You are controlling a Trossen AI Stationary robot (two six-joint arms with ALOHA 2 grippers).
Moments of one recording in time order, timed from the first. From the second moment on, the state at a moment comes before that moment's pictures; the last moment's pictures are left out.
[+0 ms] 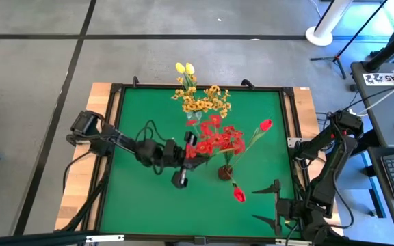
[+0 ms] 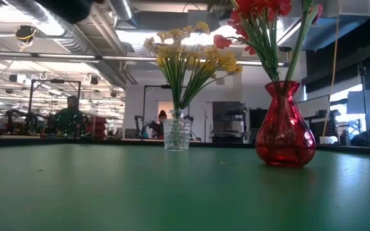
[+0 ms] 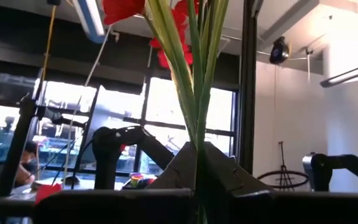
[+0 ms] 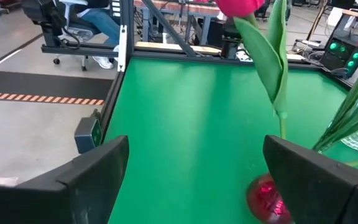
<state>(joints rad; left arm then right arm) -0.29 1.76 0.90 1.46 -0.18 -0.02 1.20 1.46 0.89 -0.17 1.16 0.66</state>
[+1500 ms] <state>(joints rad) -0.15 2.13 1.16 1.48 -0.01 -0.17 1.11 1.46 0.89 -0.19 1.06 0.75</state>
